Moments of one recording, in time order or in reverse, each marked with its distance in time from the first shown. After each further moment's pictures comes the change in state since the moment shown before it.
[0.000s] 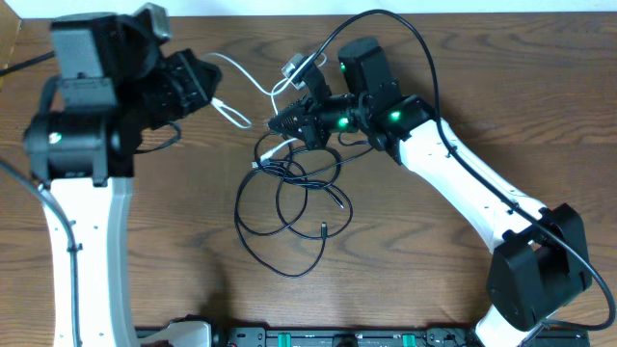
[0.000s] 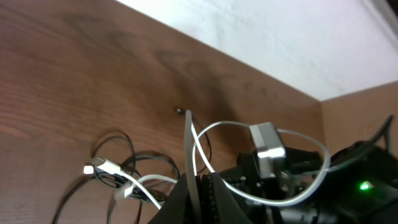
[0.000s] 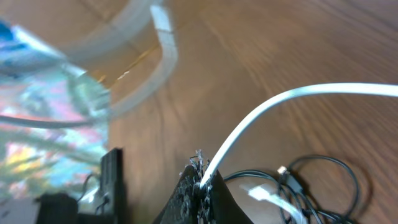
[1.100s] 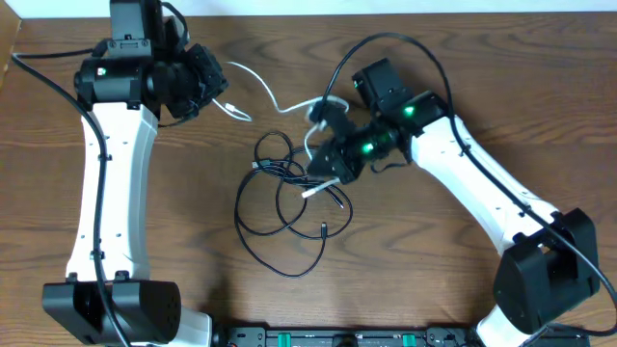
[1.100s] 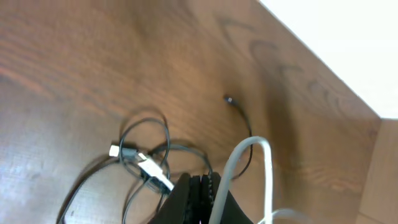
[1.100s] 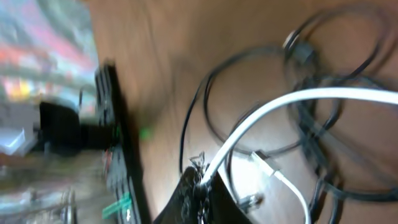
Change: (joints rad) left arm 0.004 0.241 -0.006 0.005 -0.111 -0.108; right arm -0.031 -0.023 0.000 -0.621 0.056 -0.373
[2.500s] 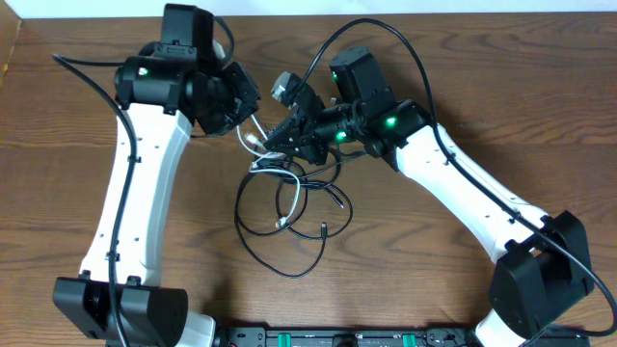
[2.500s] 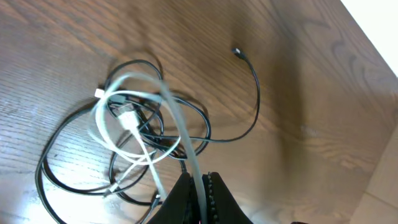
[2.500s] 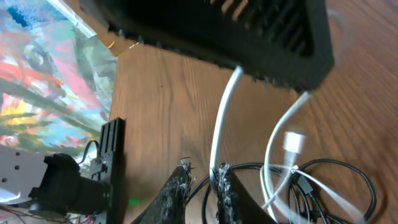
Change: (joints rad) left arm -0.164 0.000 0.000 -0.142 -0.060 -0.134; right arm 0.072 0.000 0.000 0.516 -0.071 0.174
